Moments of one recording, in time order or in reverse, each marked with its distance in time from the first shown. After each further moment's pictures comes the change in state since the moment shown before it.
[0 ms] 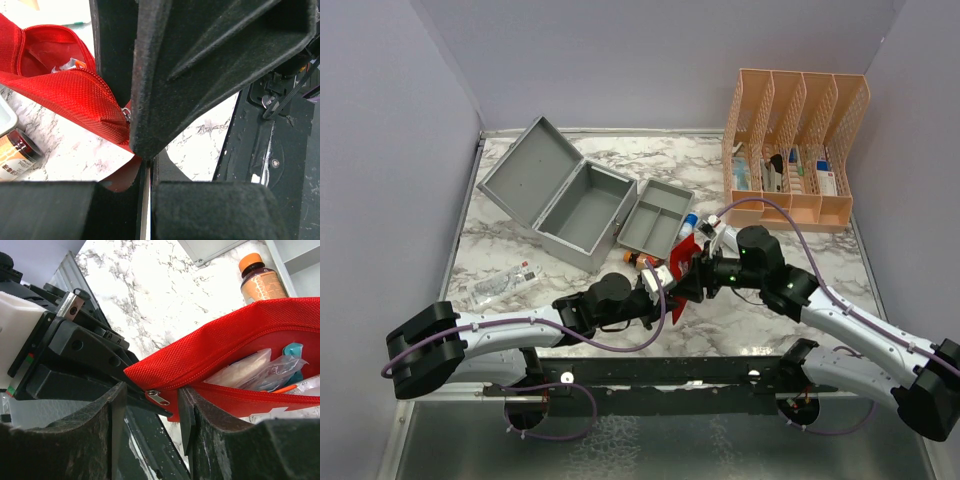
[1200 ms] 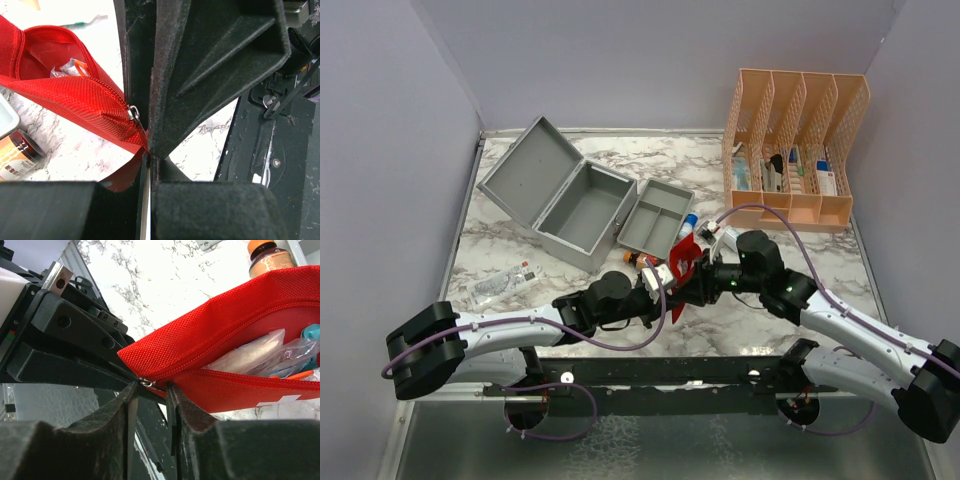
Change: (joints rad) left arm 0.011 0.002 0.009 -0.012 0.012 0.008; right arm 0.000 -0.006 -0.053 0.026 -0.043 0.009
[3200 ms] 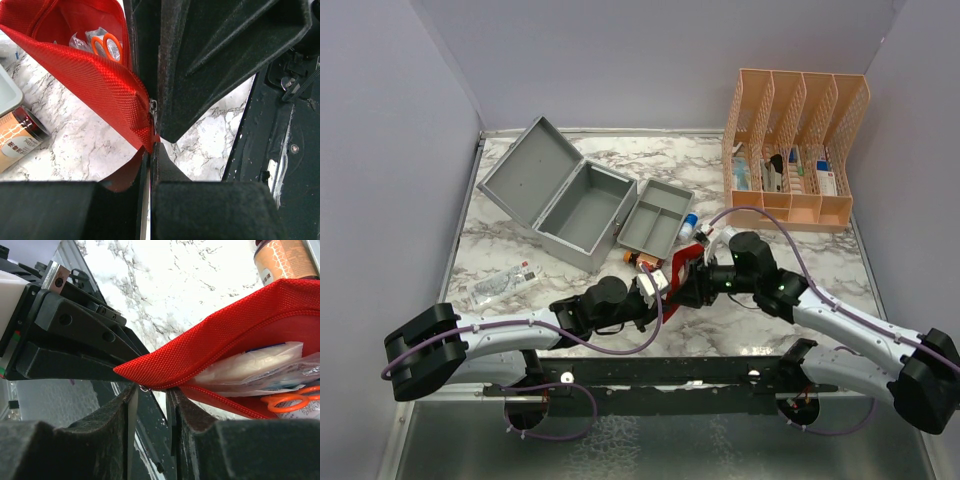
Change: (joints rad) left arm 0.006 -0.013 -0.069 0.014 -0.020 0.026; right arm 0.008 0.058 -0.017 0.031 -0.005 0.007
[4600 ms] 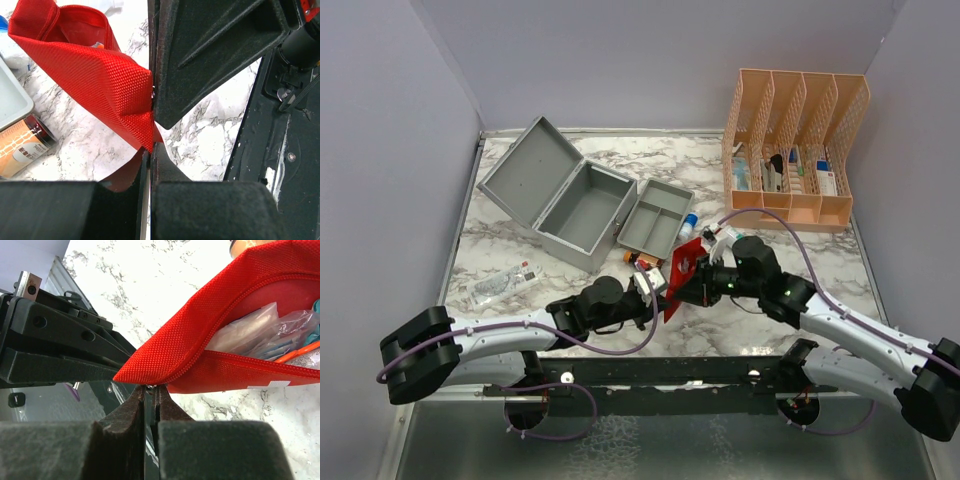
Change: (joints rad) left arm 0.001 -0.034 -0.006 0.015 -0.012 -0.002; right arm 0.025 -0.070 -0.017 -0.029 0.157 0.147
